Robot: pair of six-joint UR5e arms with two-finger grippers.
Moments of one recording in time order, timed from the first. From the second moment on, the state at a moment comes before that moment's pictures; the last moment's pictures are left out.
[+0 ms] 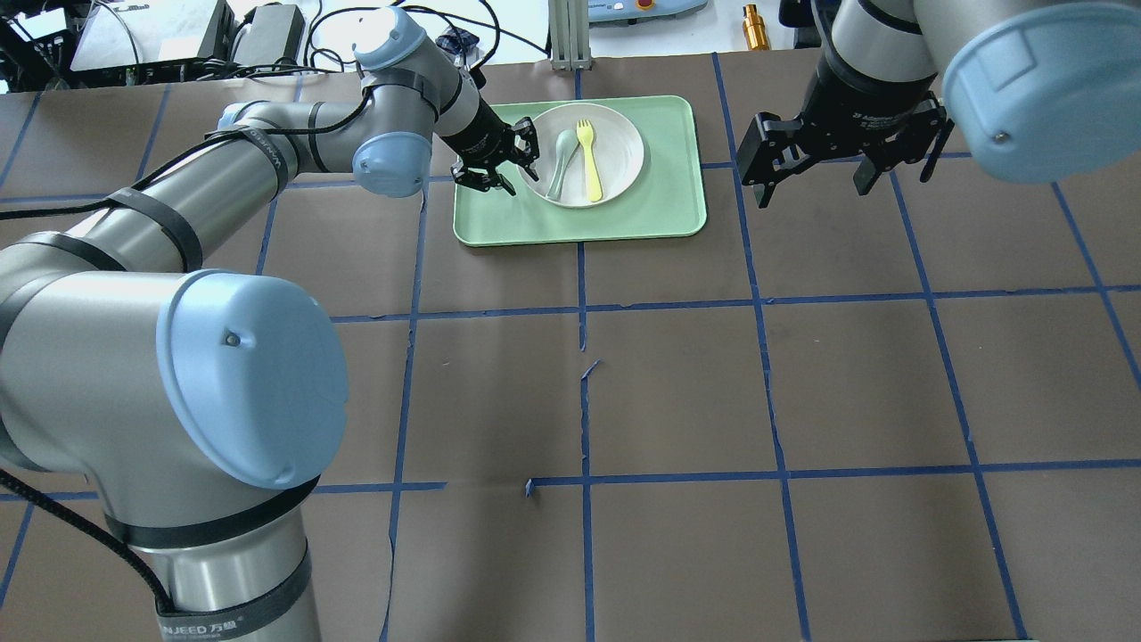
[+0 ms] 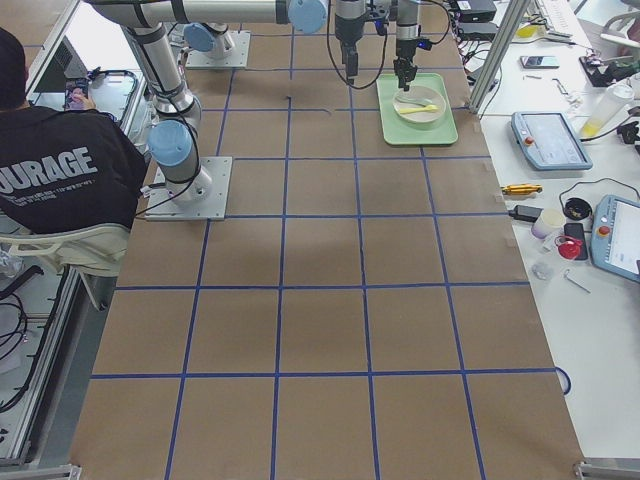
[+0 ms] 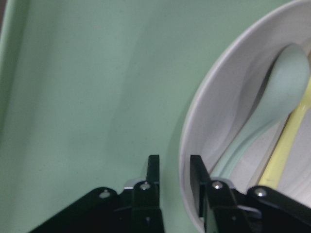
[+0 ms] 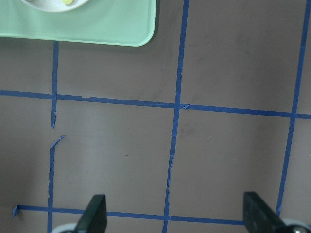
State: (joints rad) left arm -1.65 -2.35 -1.31 -0.91 1.24 -0.44; right arm 1.62 -1.55 1.58 -1.65 -1.58 -0.04
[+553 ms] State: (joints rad) left arm -1.63 -2.03 -1.50 -1.04 1.47 -0.27; right arm 1.62 -1.55 1.58 -1.65 -1.58 -0.04
